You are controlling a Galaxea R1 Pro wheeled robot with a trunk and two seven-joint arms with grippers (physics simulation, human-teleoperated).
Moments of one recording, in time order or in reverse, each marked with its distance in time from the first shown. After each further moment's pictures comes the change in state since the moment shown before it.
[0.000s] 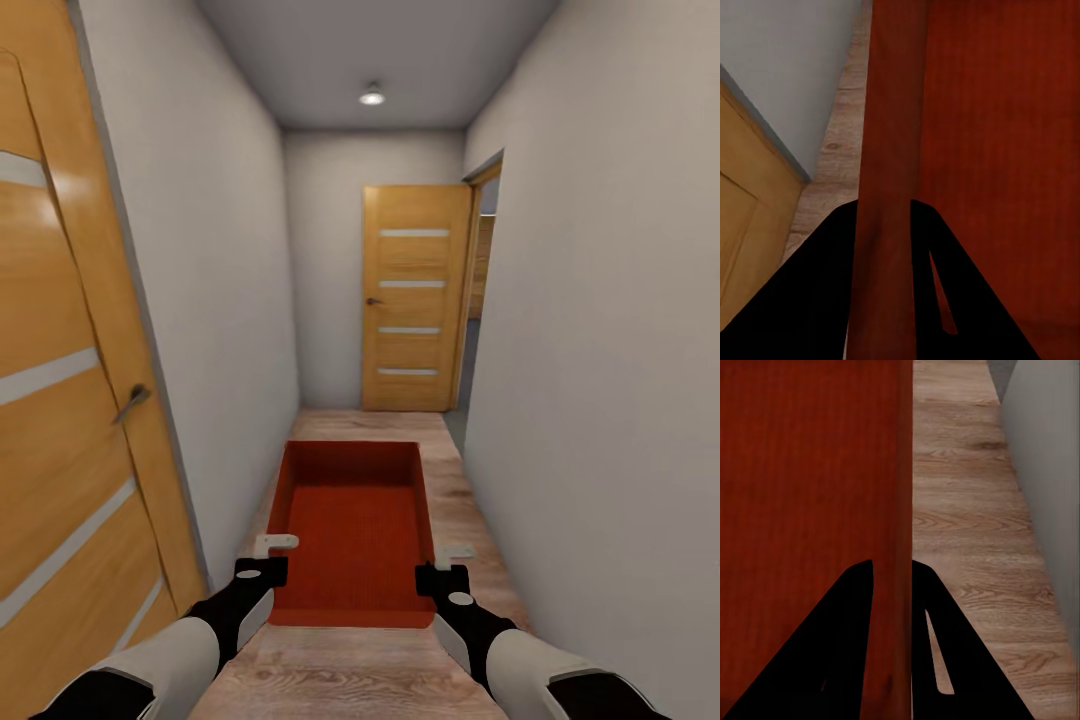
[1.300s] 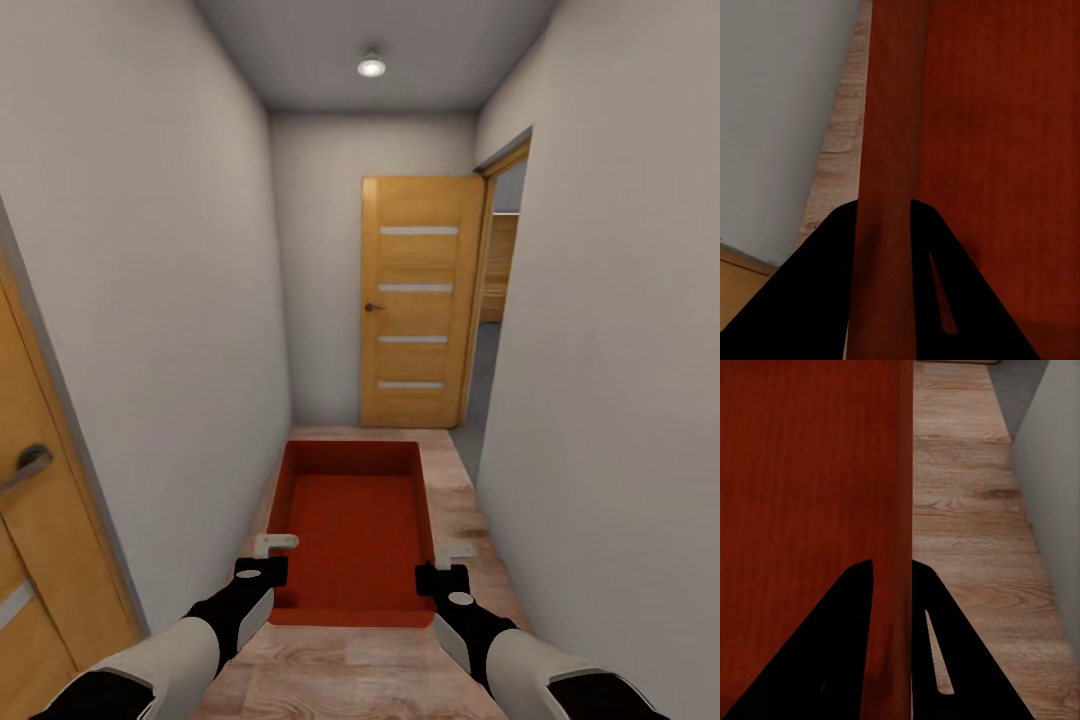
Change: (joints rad) left arm 0.000 0.000 0.000 -0.001 -0.001 0.000 0.000; right arm 0.000 0.000 -0.004 -0.001 0.004 0.000 0.000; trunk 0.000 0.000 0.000
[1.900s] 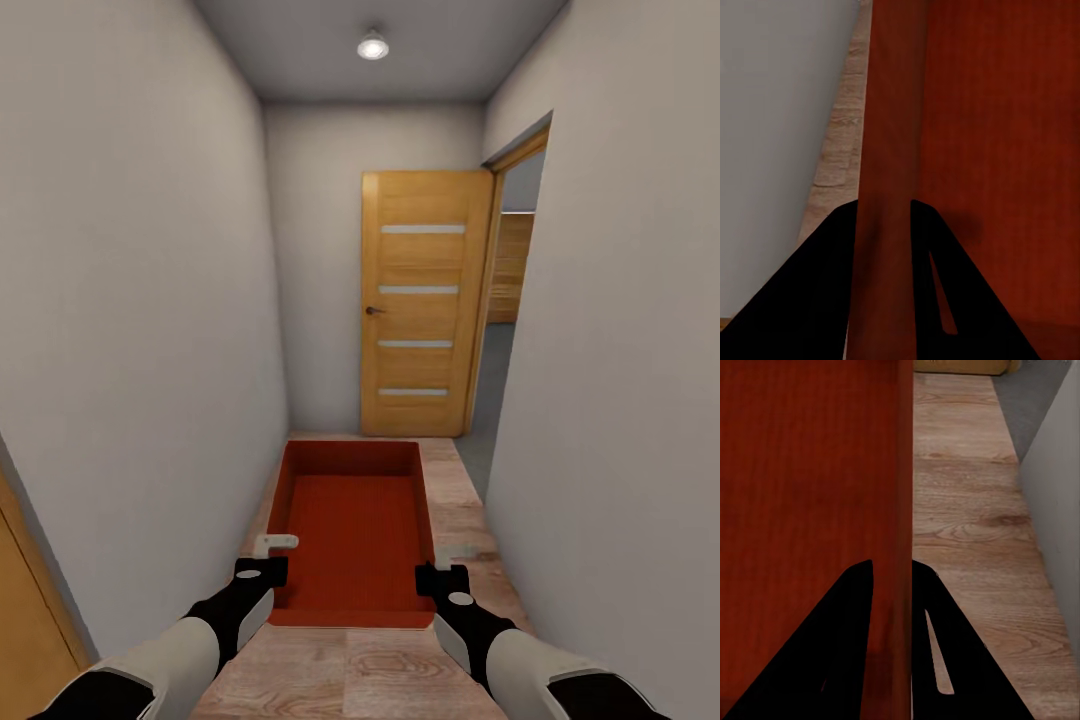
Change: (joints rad) left arm 0.000 0.000 0.000 0.001 0.000 0.000 0.000; right arm 0.000 0.000 0.000 0.001 0.000 0.000 0.000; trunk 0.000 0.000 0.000
